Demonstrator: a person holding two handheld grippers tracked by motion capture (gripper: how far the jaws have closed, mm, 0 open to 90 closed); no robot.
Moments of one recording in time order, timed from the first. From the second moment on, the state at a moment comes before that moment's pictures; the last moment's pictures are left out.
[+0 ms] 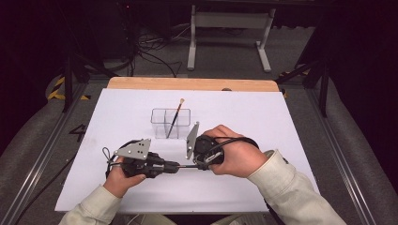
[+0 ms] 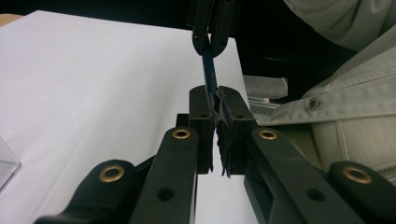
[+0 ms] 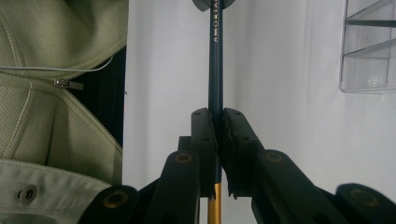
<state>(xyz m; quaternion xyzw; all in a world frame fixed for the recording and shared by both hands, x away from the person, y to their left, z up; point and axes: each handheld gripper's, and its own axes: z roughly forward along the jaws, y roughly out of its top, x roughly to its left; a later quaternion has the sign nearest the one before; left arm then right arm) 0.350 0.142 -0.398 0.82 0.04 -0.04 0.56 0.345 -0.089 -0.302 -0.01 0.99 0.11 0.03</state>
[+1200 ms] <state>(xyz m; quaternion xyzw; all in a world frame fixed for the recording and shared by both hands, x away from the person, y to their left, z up) 0.349 0.143 -0.400 0.84 0.04 -0.02 0.55 0.348 -0.095 -0.300 -0.01 0.99 0.15 0.03</state>
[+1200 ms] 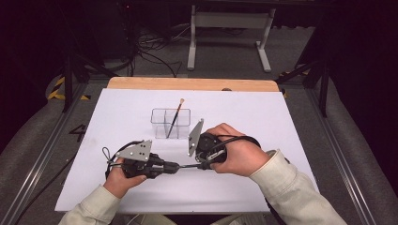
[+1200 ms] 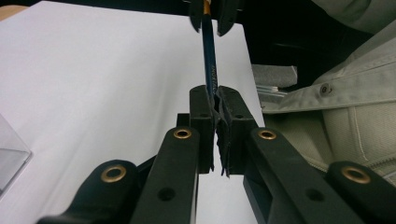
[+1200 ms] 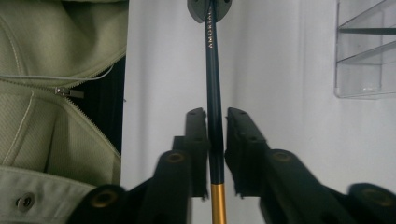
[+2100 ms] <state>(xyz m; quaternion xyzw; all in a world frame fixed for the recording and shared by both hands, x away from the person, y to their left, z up) 0.356 0.161 -0.402 0.80 0.05 -0.03 0.60 0.345 -0.181 -0.292 0.09 0.89 0.43 0.12</state>
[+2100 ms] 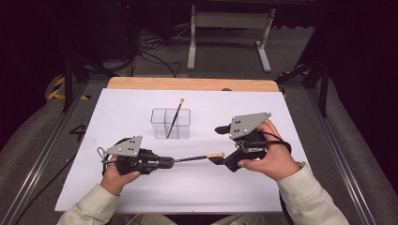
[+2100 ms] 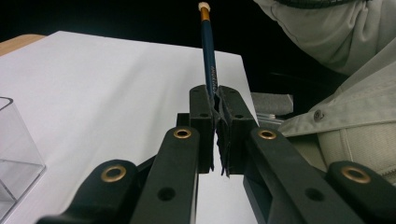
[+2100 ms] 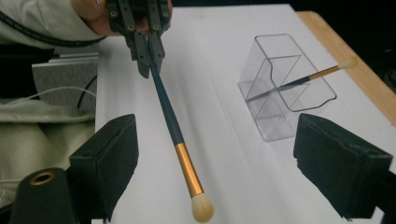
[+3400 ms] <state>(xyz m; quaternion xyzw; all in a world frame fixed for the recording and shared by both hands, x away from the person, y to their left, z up) 0.357 0.169 -0.395 0.77 0.05 -0.02 0.63 0.347 -0.212 -0.364 0.13 0.79 0.59 0.11</state>
